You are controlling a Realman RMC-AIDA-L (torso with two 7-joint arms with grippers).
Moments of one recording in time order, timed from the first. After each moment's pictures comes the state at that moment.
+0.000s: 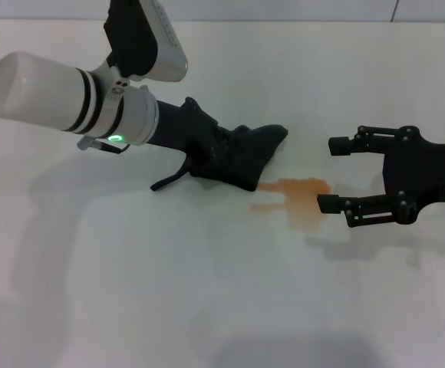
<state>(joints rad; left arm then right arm) -0.92 -2.08 1.21 0.46 2.07 0.98 -1.50 0.22 2.01 -1.25 -1.24 -1.61 -1.50 1.54</state>
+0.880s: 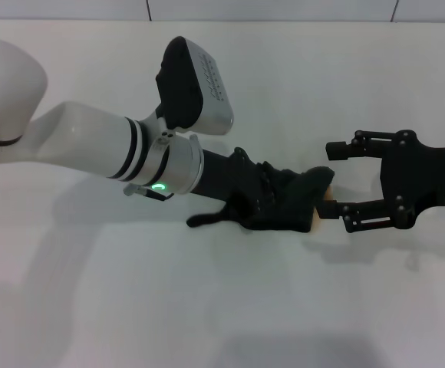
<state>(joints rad) -0.91 -2.09 1.66 0.37 1.61 0.94 -1.43 0.22 2.01 -1.26 -1.24 -1.61 -1.50 1.54</state>
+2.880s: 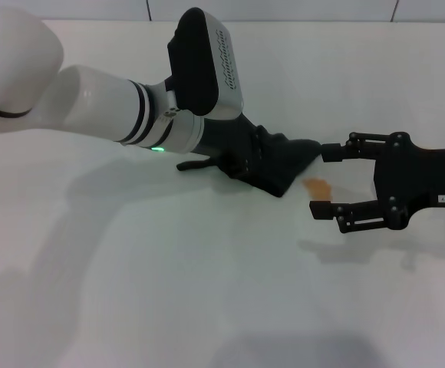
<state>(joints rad) -0.98 -2.08 1.71 0.39 1.63 0.76 -1.28 0.22 2.01 -1.28 -1.23 -1.61 -1.48 1.55</state>
